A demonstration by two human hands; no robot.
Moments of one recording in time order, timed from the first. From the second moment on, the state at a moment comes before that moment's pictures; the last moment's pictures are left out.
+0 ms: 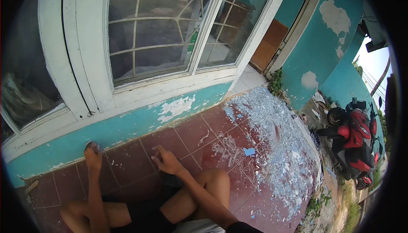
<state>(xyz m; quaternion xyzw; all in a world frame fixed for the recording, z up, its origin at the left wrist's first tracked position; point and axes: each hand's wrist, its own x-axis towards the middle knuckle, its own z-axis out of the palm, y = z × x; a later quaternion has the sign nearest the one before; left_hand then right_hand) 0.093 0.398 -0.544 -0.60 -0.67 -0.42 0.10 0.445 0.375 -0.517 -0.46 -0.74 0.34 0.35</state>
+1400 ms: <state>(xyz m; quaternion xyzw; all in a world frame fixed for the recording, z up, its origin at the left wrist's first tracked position) 0.094 0.398 -0.517 -0.67 -0.61 -0.40 0.16 0.440 0.372 -0.508 -0.46 -0.74 0.36 0.34</state>
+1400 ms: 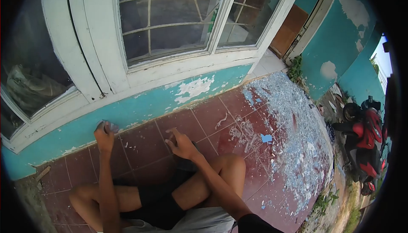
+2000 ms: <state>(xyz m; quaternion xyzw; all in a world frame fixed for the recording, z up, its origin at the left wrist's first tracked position) 0.095 0.404 -0.531 -0.64 -0.60 -0.44 0.20 0.441 0.372 -0.507 -0.46 -0.73 0.38 0.34</state>
